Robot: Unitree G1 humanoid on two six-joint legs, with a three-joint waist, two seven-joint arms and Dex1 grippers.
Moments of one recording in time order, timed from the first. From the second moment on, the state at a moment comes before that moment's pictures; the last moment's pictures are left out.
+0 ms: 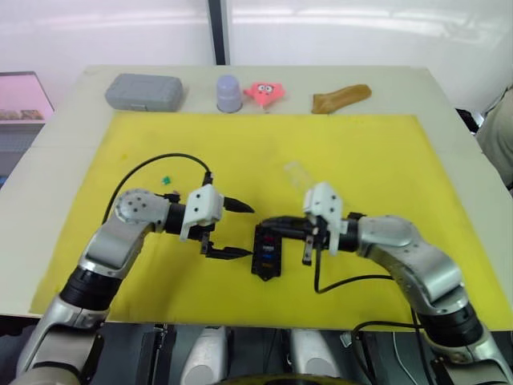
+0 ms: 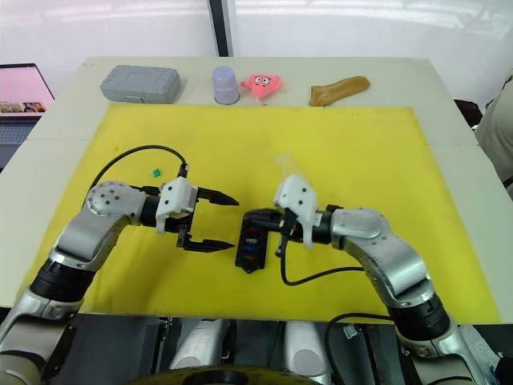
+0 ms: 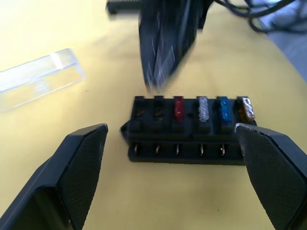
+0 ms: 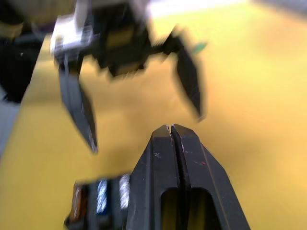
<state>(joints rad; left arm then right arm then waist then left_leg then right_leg) -0.40 0.62 -0.17 -0.17 -0.36 0.28 -1.23 -0.29 -0.57 0.08 -0.56 0.51 0.66 0.81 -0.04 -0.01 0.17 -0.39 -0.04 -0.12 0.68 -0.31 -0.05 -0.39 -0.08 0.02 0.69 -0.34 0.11</state>
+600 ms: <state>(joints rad) 0.21 0.72 0.63 -0.14 -0.70 0.74 -0.89 0.12 -0.87 -0.60 -0.35 0.56 0.60 0.86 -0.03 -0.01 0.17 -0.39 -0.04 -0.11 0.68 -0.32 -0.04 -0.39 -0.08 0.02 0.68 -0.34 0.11</state>
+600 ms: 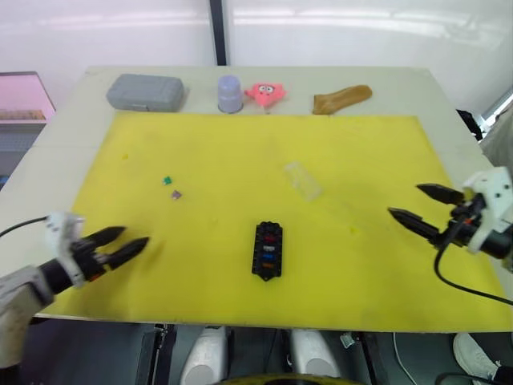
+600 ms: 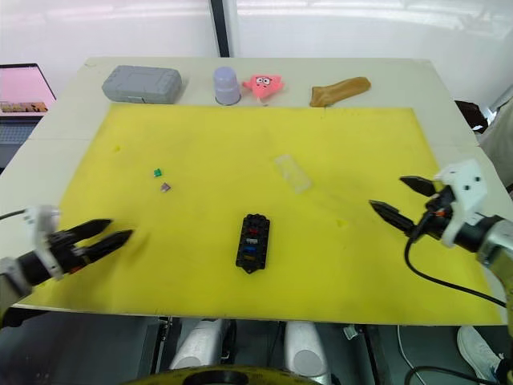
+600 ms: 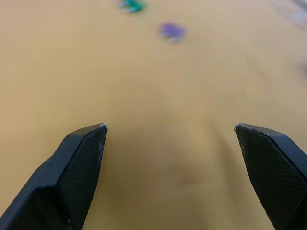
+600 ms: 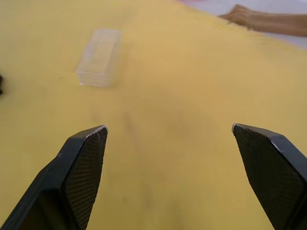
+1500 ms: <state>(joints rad) -0.65 0.81 0.48 0.70 -0.87 1.35 -0.80 -0.44 -0.68 0.01 -0.56 0.75 0.77 0.76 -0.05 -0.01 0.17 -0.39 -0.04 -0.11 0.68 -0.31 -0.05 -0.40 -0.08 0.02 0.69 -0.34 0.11</state>
